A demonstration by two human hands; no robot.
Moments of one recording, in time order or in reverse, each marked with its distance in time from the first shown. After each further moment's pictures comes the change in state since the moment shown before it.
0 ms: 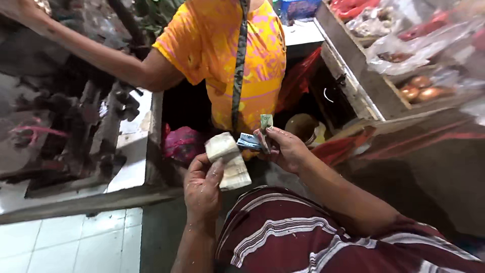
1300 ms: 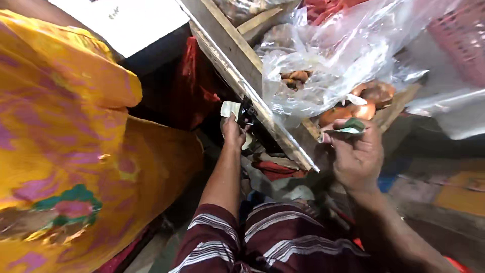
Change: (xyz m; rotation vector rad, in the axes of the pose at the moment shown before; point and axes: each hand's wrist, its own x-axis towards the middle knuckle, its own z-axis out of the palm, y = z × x) left_hand 0.294 -0.499 0.483 -0.076 0.015 -1.092; right_hand 0.004 -0.189 -0.442 -0.819 0.943 -0.729
